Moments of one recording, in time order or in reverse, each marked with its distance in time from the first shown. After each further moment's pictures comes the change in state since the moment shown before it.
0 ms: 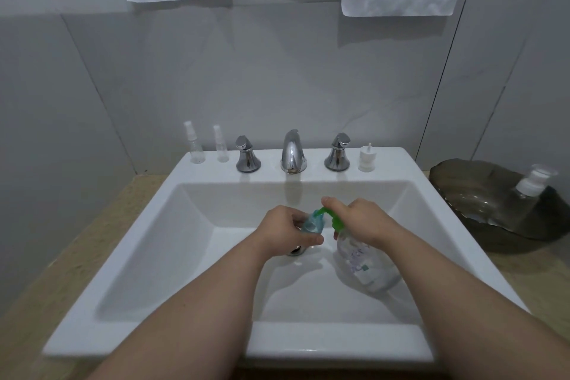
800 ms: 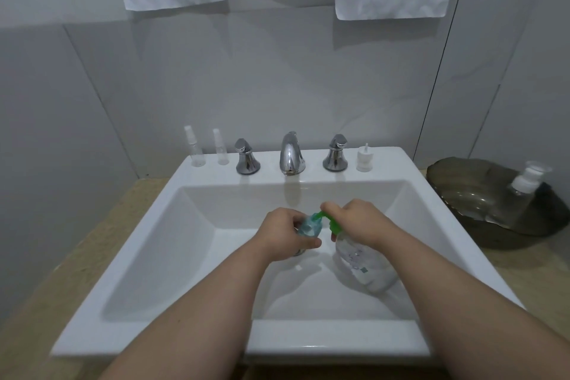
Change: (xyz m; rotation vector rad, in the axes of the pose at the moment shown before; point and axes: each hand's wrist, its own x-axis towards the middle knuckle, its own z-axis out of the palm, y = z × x) left_hand -0.013 0.010 -0.001 0.114 0.017 0.058; right_hand -0.006 -0.006 0.000 -0.034 -0.008 -0.035
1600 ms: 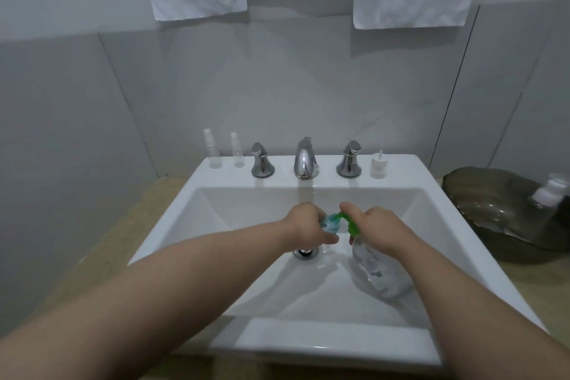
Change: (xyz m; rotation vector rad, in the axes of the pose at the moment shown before) left_hand 0.015 0.031 -0.003 0.175 -0.075 -0.093; right_hand 0.003 0.012 -0.004 -0.072 0.047 0.015
